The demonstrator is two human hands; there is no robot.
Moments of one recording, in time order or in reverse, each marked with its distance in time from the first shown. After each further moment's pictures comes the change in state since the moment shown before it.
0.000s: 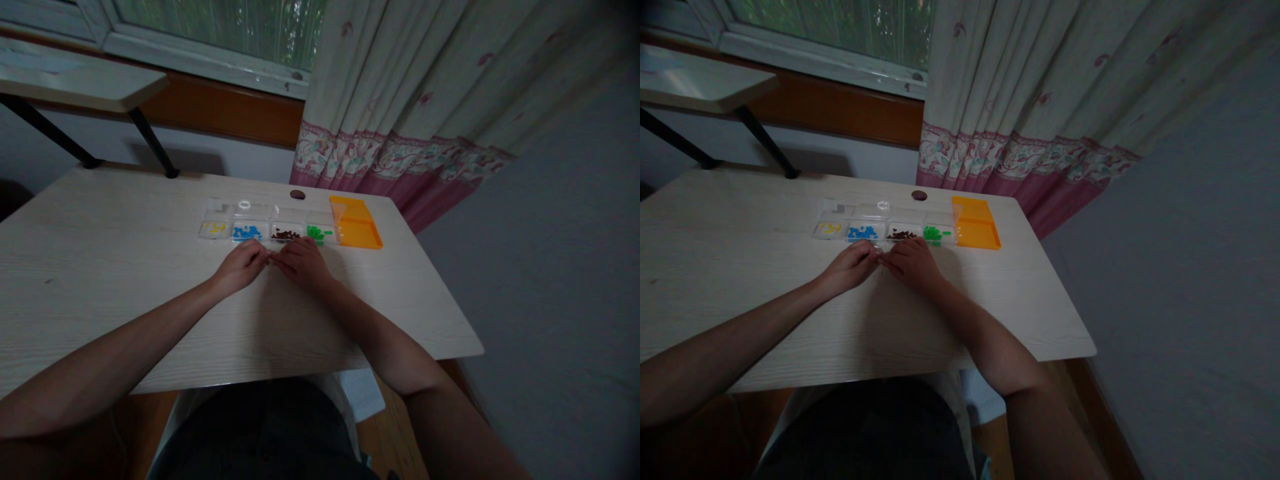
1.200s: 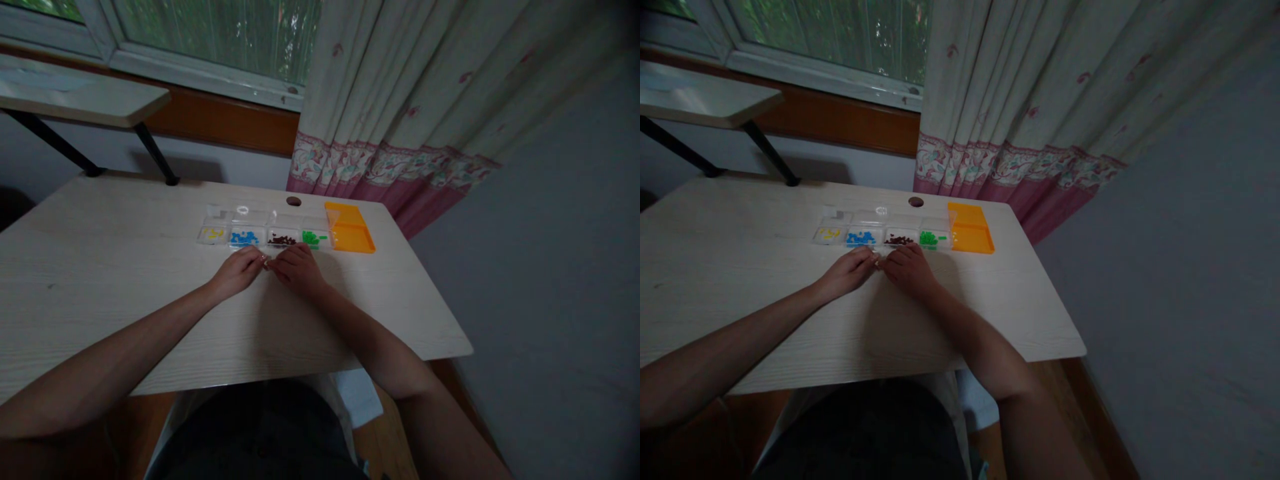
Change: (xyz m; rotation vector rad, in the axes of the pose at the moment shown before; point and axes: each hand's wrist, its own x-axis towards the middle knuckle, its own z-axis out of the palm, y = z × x) left_hand 0.000 -0.003 -0.001 -0.011 -0.056 0.016; right_hand -0.004 0.000 0.006 -0.100 0.091 -0.111
